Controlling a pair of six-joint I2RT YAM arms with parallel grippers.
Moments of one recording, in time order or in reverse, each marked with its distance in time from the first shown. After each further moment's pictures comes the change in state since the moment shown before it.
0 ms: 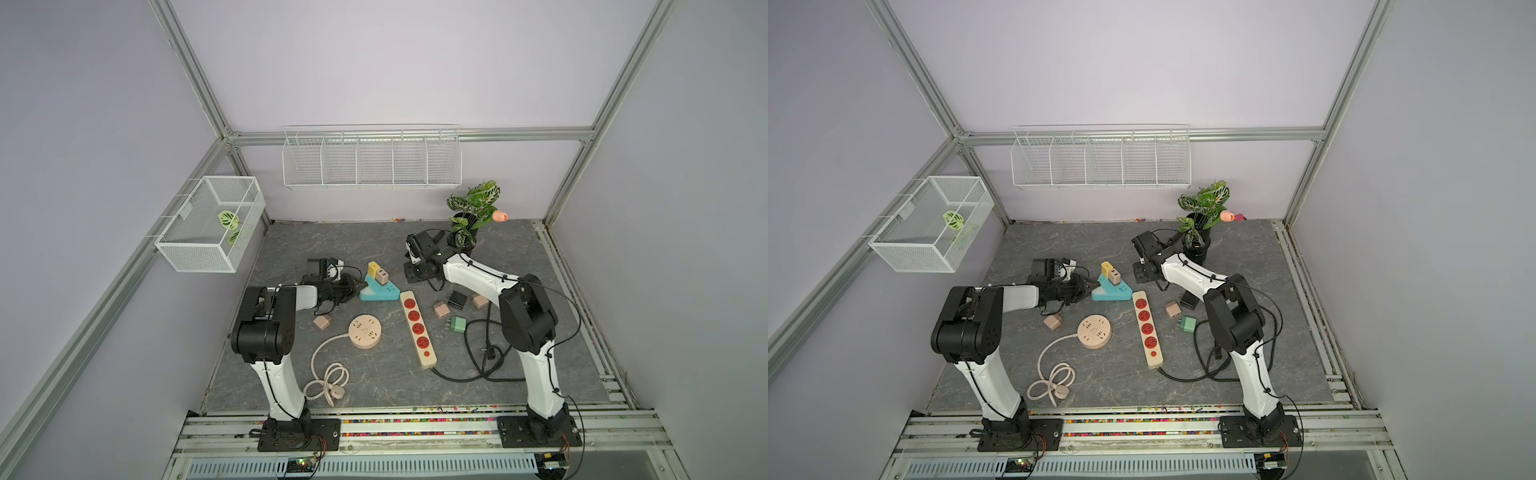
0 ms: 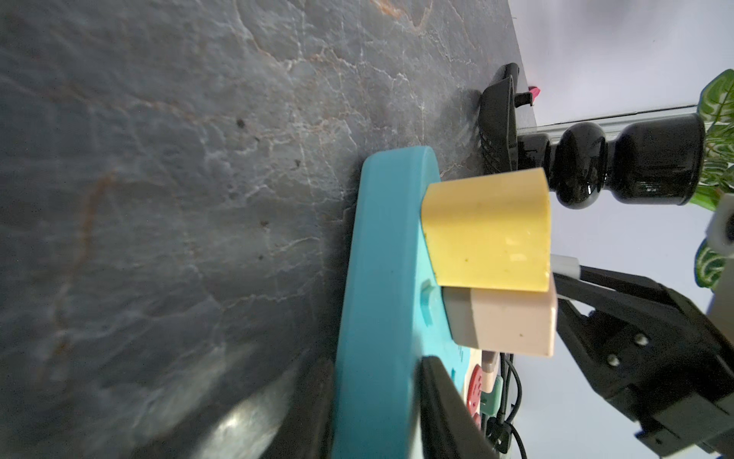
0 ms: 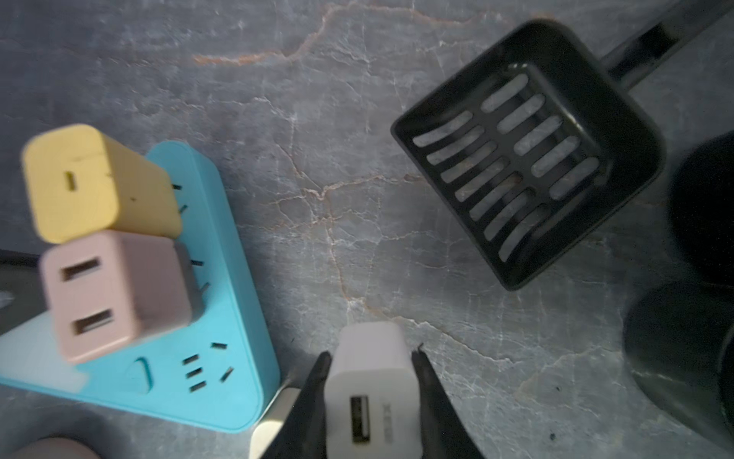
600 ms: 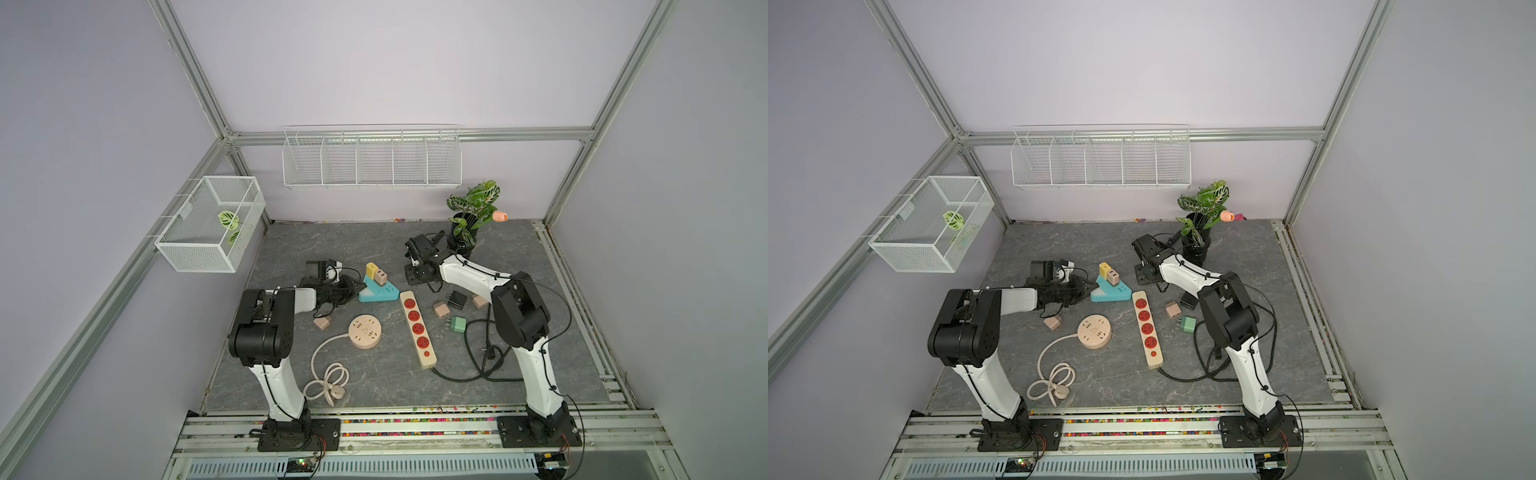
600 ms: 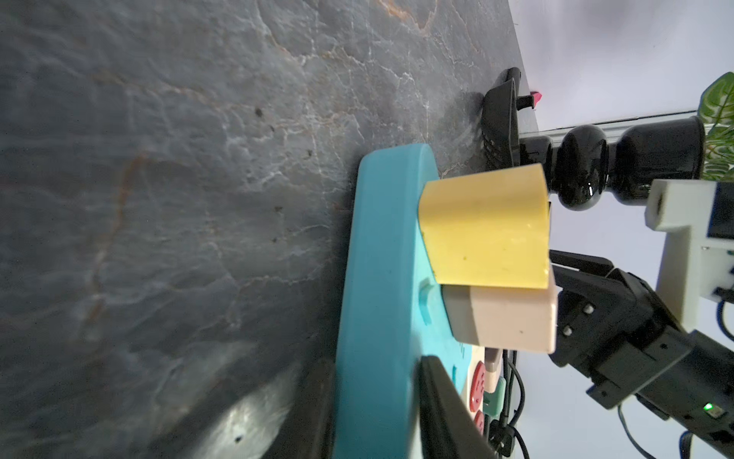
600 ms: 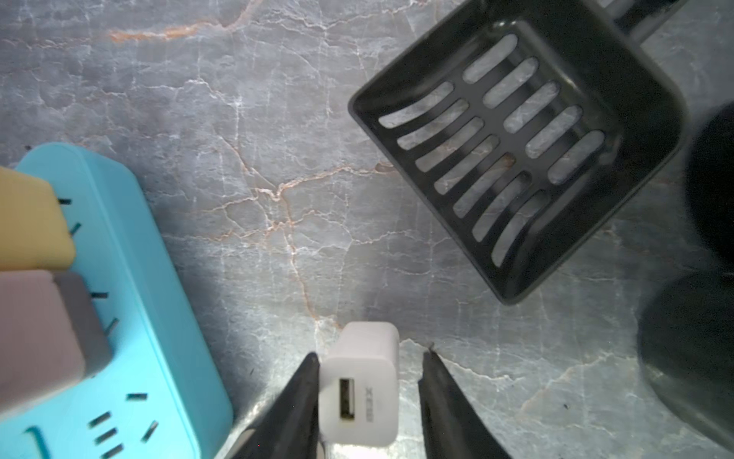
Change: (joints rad) left arm 0.003 -0.034 -0.037 0.016 -0.023 -0.008; right arm -0.011 0.051 0.016 0.003 0.025 0.033
